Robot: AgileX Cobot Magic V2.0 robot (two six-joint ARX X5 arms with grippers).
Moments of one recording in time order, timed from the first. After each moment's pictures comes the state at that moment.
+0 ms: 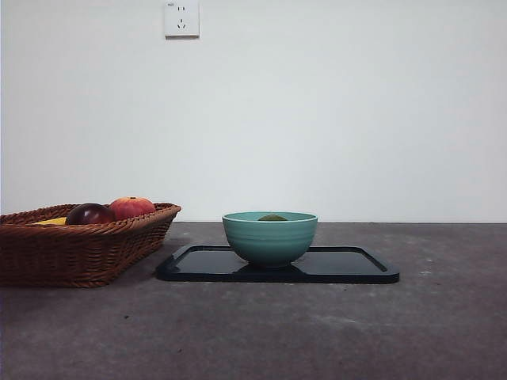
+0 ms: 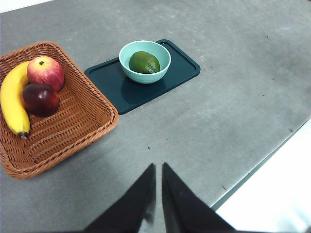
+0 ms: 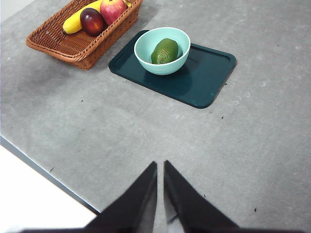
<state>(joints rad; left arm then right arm) -0.85 0.45 1.10 -1.19 -0.12 -0.14 0.58 0.36 0.96 -1.15 -0.05 0.17</state>
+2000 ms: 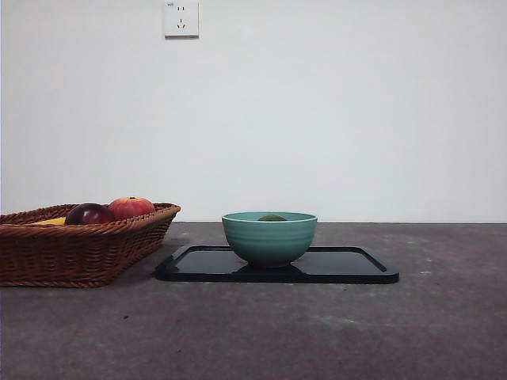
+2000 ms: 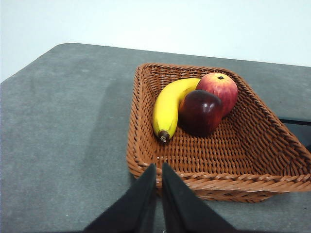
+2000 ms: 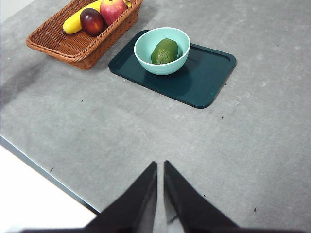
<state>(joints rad) -0.06 0.00 0.03 -0.18 -0.03 -0.10 0.58 0.36 0.96 -1.15 -0.05 0.17</state>
